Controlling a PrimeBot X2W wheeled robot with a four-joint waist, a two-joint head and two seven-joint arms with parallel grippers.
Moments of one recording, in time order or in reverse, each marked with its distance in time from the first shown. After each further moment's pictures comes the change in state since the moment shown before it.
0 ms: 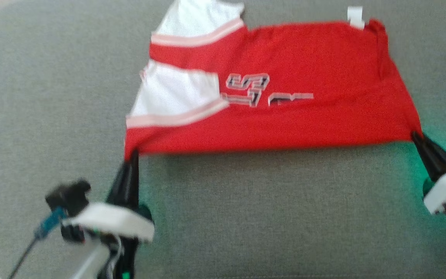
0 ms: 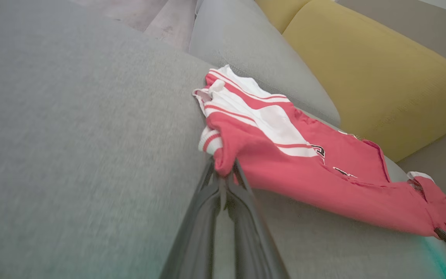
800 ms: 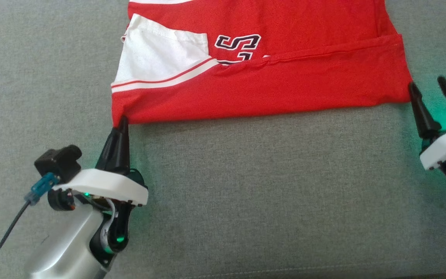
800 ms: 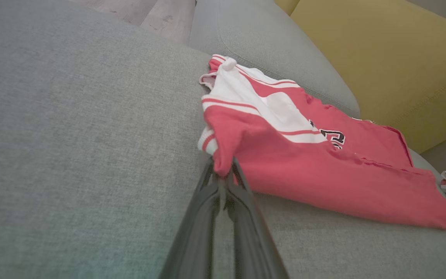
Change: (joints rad) left arm -0.121 0.013 -0.004 0.014 0.004 0.060 0.045; right arm -0.132 0.120 -0.180 0.086 -0.218 0.000 -0.048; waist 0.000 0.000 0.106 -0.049
